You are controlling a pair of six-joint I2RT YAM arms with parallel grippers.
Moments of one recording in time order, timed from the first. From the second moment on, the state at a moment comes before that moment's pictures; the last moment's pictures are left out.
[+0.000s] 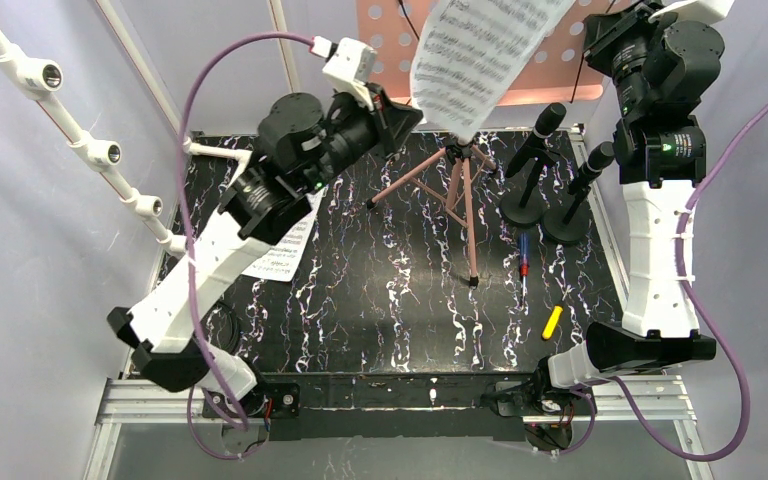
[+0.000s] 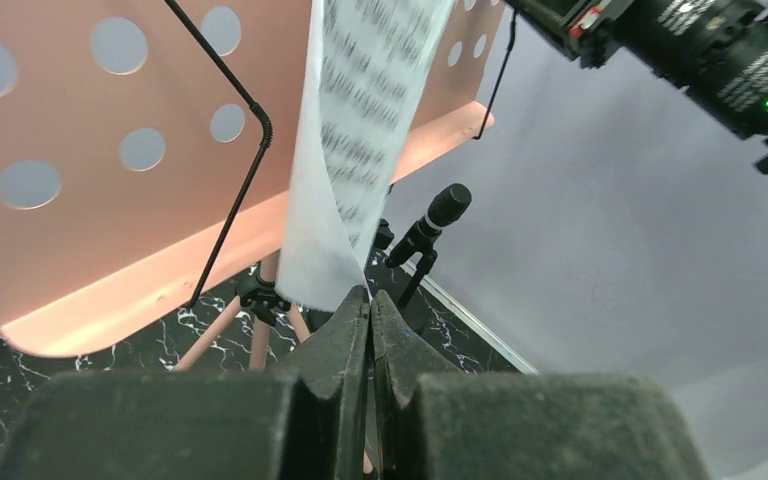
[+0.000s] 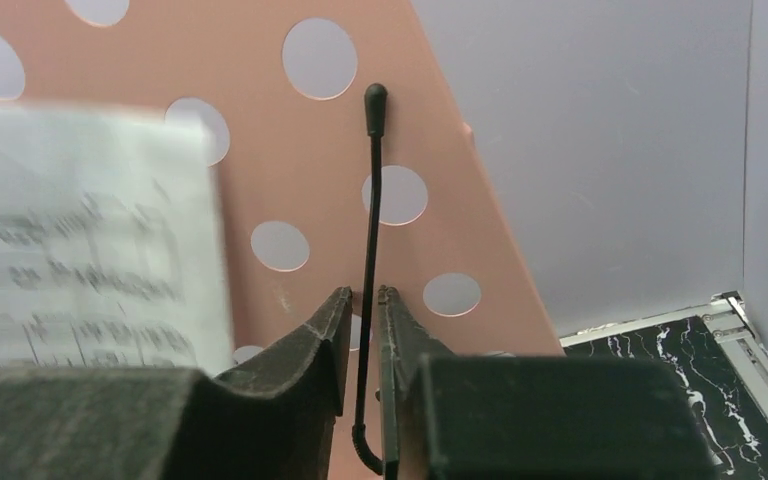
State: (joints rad) left arm -0.83 1.48 1.91 -0.34 -0.04 -0.26; right arm 0.05 1.47 2.06 -0.41 0.05 0.50
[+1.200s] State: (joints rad) left arm -0.83 1.08 1.68 -1.03 -0.11 -0.28; right arm 0.07 1.14 1.67 -0.32 -0.12 0.25
